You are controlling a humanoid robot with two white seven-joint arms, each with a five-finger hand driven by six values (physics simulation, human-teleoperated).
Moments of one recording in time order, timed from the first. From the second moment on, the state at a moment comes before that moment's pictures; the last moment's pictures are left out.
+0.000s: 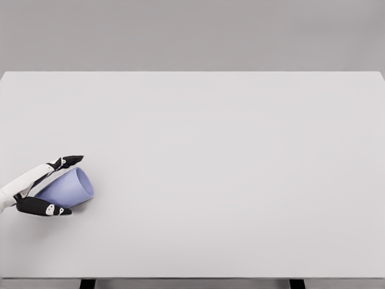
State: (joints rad) left arm 0.24 1.05 -0.24 -1.76 0.31 -0.21 -0.20; right arm 0.01 0.00 -0.05 0.00 0.10 -0.09 0.08
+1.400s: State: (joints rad) left arm 0.13 1.04 -0.30 -1.73 0.52 -0.50 -0.27; right arm 0.01 0.00 -0.05 0.00 0.10 -0.09 0.08
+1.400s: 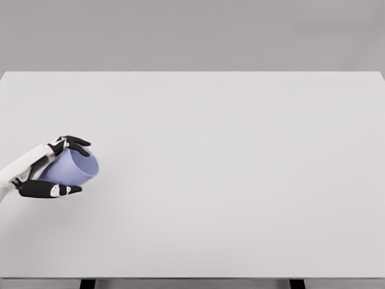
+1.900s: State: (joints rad) left arm -0.15 0.81 -0.35 -1.54 1.13 -0.50 -0.61; right arm 0.01 0.00 -0.05 0.00 0.10 -0.09 0.08
